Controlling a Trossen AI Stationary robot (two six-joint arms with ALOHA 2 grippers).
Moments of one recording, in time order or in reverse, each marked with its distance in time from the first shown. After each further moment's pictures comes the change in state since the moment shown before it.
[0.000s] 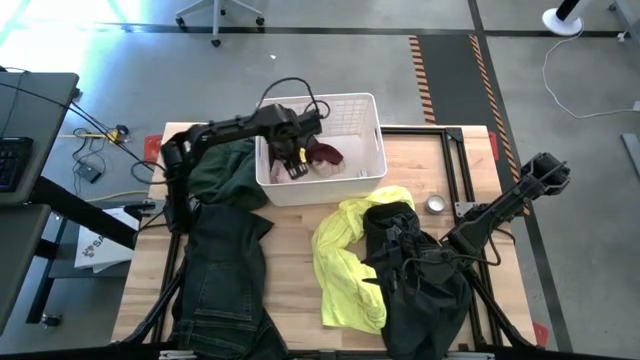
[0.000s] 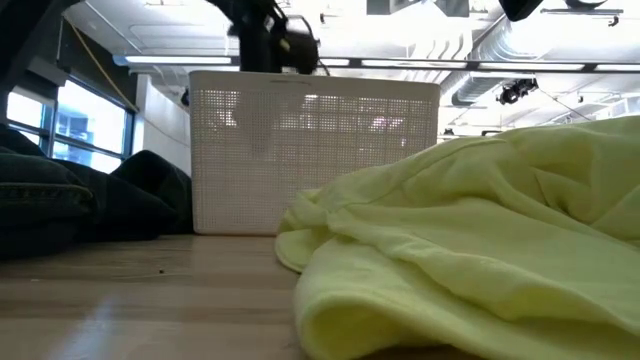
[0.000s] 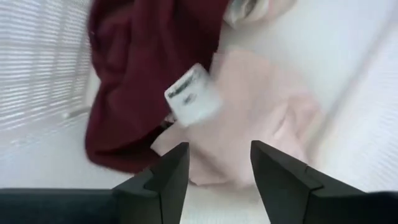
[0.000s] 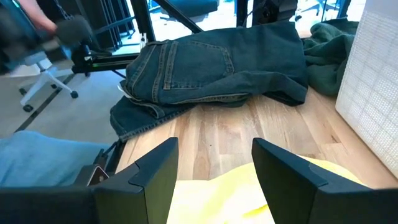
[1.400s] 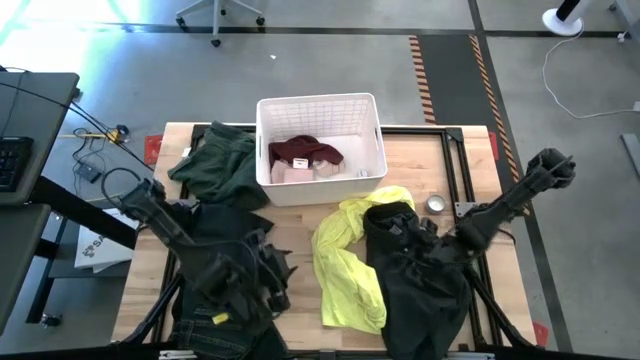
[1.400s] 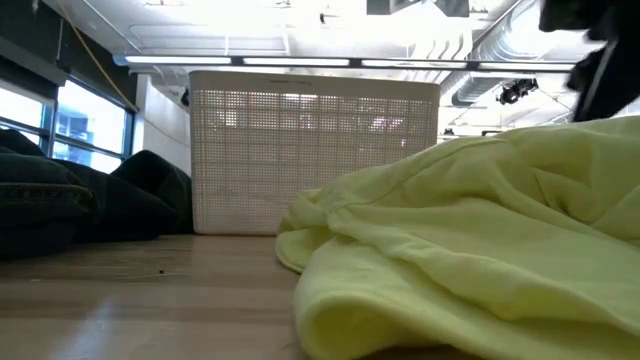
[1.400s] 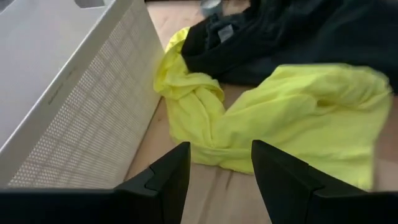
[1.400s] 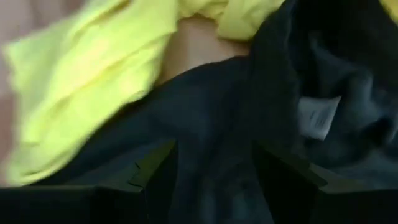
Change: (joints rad) left arm -1.156 -0.133 -0.003 0.086 -0.771 -0.826; right arm -0.038 -0.100 -0.001 -0.864 -0.157 0.615
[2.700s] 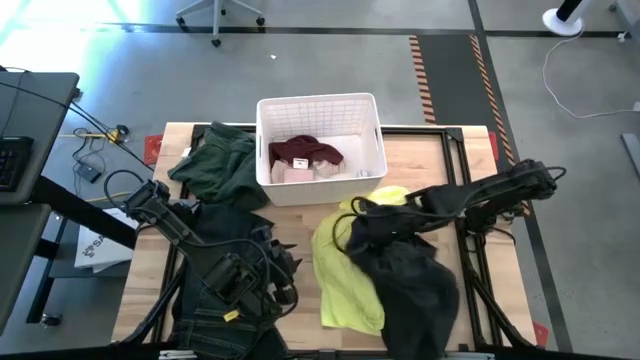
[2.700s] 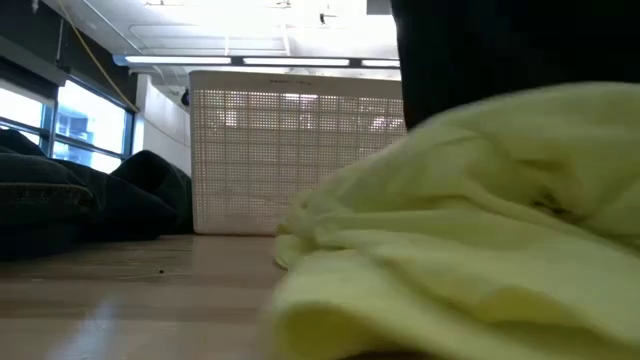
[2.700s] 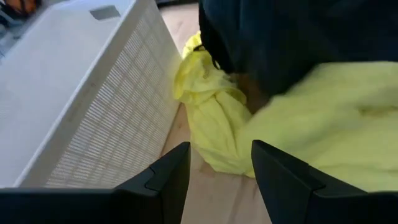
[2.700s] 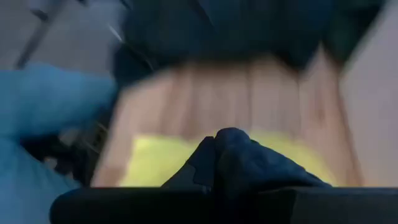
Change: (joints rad) left arm 0.035 0.022 0.000 -0.009 -0.044 0.079; right arm -0.306 0.286 0.657 0.046 -0.360 -0.777
